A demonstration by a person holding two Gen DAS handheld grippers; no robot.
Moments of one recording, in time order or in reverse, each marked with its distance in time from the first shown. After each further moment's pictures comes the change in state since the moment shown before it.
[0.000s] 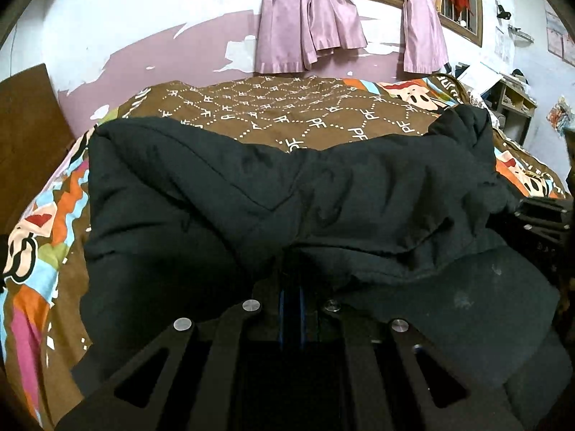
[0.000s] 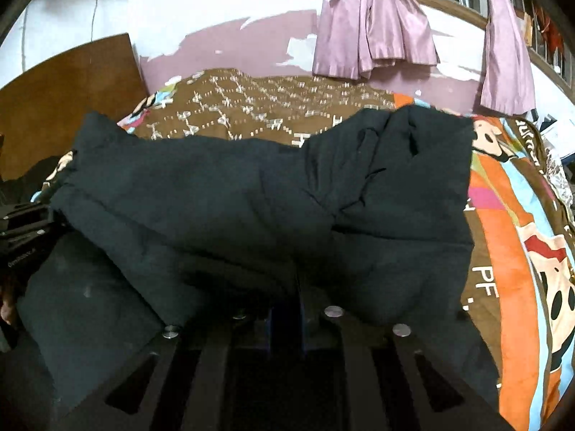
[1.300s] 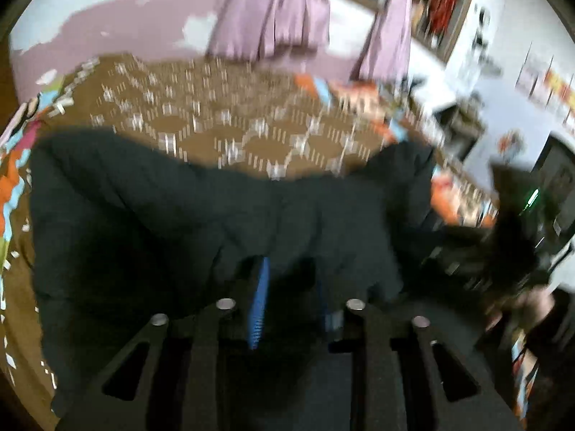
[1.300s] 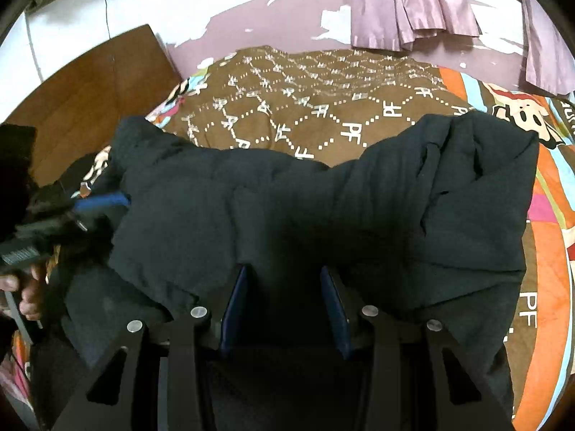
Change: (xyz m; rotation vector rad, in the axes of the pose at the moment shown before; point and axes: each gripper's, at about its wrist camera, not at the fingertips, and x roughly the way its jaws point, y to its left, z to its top) left arm -0.004 0.017 0.061 -0.083 0.122 -0.306; right arm 0.022 0.005 0.039 0.012 0.171 0.209
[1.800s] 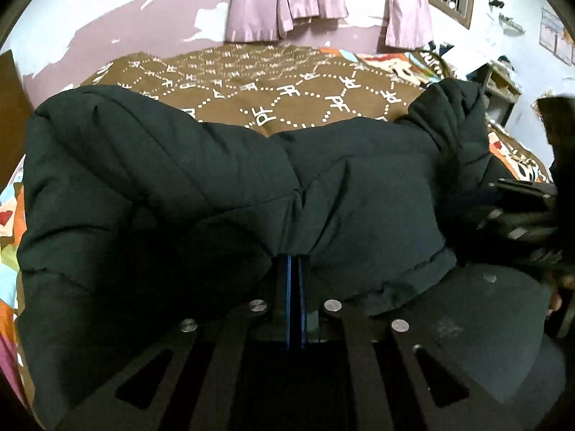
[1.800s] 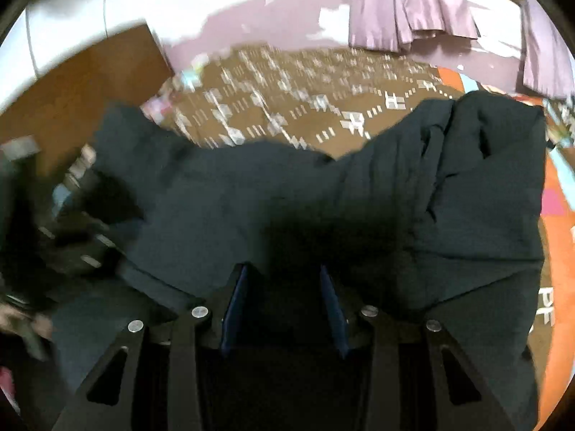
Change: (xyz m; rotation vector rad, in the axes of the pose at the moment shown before) left arm 0.047 -0.002 -0.048 0.072 -0.005 0.185; right arm 0.012 0.001 -0.013 0.025 -0.073 0.019
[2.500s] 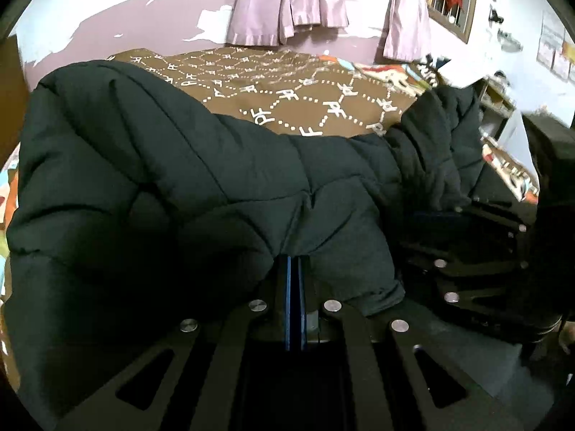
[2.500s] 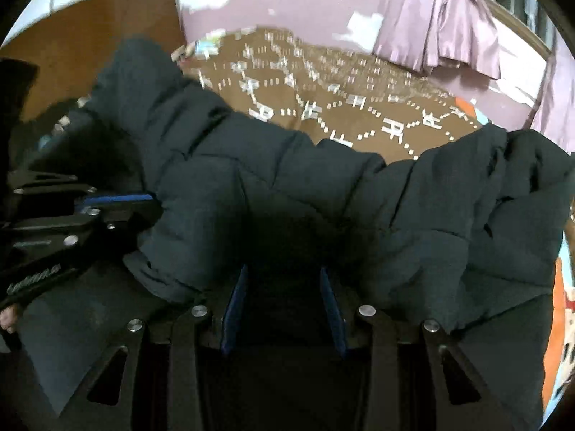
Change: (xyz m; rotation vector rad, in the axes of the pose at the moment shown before) left arm -0.008 0.005 -0.005 -0.050 -0.033 -0.064; right arm 0.040 0.049 -0.009 -0.194 0.043 -0.150
